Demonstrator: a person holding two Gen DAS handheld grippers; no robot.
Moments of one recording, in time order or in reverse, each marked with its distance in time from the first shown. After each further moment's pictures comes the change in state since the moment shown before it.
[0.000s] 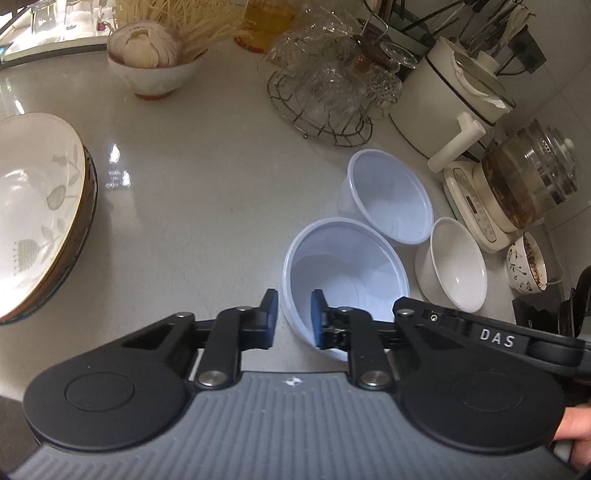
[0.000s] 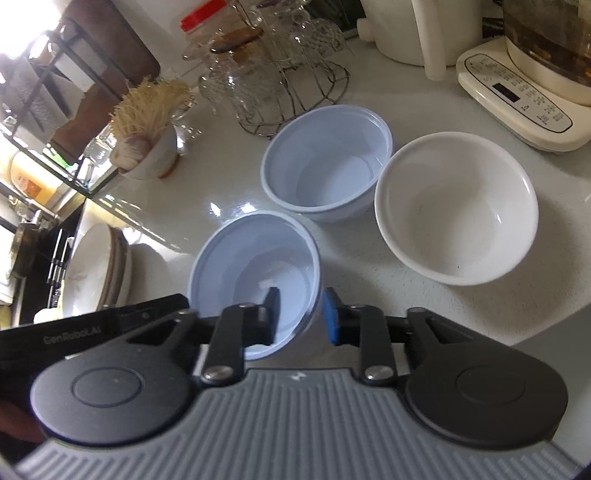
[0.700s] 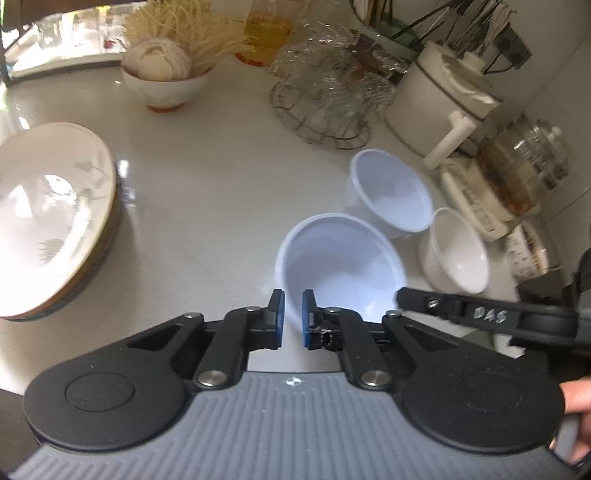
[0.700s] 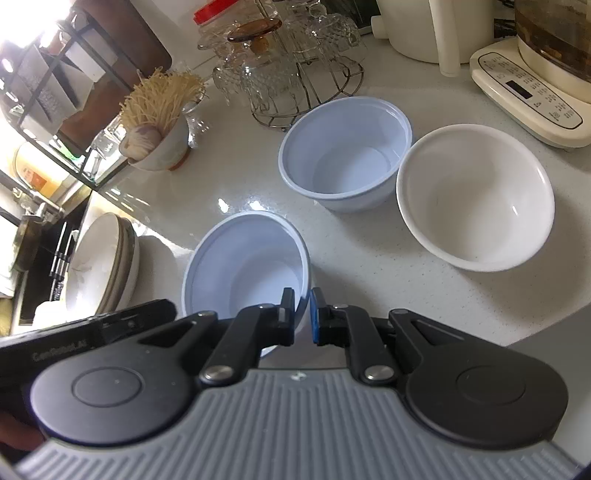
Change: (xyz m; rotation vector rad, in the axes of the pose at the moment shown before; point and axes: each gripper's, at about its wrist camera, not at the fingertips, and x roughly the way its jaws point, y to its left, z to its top) left arm -0.023 0.012 -0.020 0.055 -0.042 0.029; right arm 0.002 0.013 -0.011 -0.017 -0.015 0.011
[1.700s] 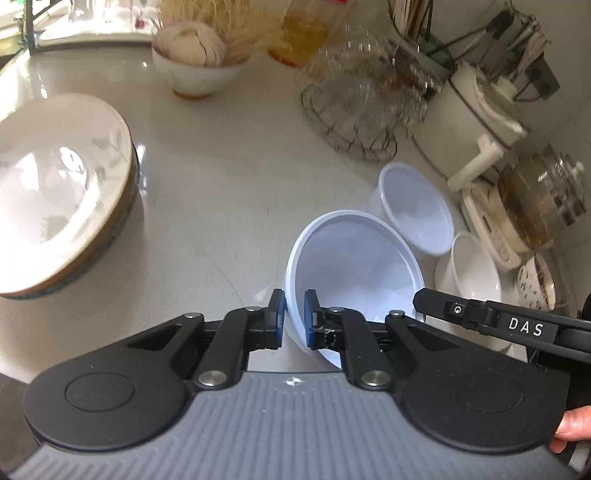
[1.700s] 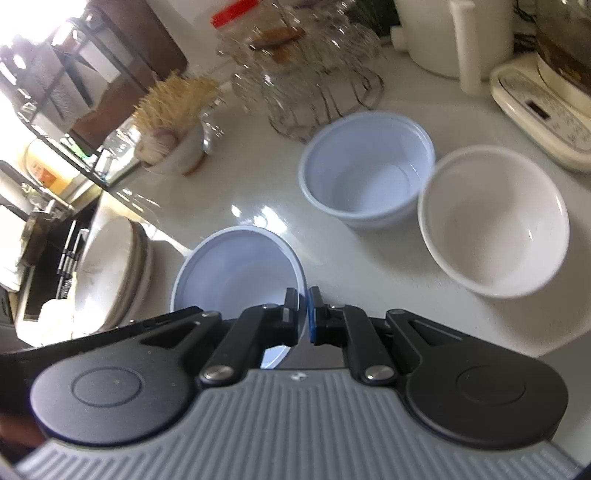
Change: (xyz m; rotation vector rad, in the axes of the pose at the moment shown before) left arm 0.006 0.011 0.000 -0.132 -0.036 0.005; right arm -0.008 0.016 0.014 -0.046 -0.033 0.047
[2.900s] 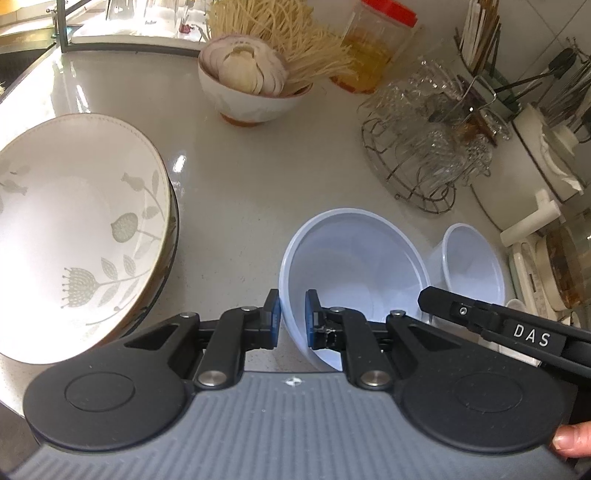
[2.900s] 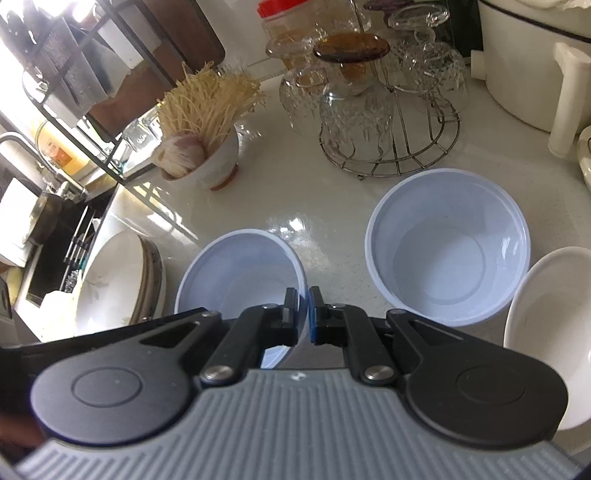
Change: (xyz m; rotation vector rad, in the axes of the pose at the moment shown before) left arm 0.035 0.023 0.047 -0.097 -0.010 0.123; right arm 0.063 0.022 0.047 -0.111 0.058 0.046
